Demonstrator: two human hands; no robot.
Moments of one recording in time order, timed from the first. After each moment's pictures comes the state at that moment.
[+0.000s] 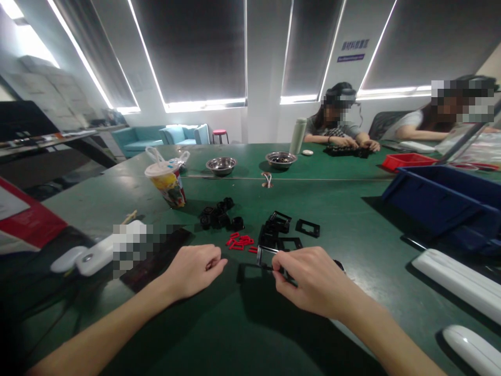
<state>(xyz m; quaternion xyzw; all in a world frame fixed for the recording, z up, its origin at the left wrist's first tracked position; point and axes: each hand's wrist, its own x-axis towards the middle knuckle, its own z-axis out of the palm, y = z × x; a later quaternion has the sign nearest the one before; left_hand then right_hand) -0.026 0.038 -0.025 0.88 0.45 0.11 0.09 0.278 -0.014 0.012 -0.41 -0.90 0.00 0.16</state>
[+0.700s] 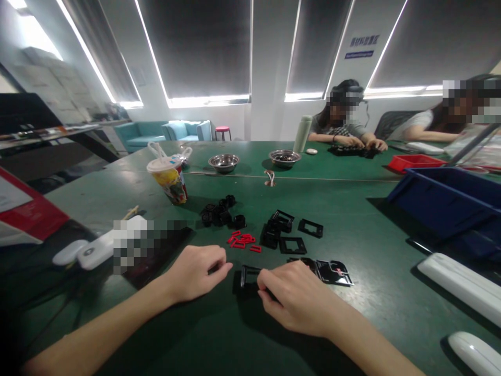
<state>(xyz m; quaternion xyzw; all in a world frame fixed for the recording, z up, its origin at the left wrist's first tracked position) -0.022 0.030 -0.023 0.90 0.40 0.15 0.11 0.252 -0.023 -0.004 -0.38 -0.92 0.08 0.10</state>
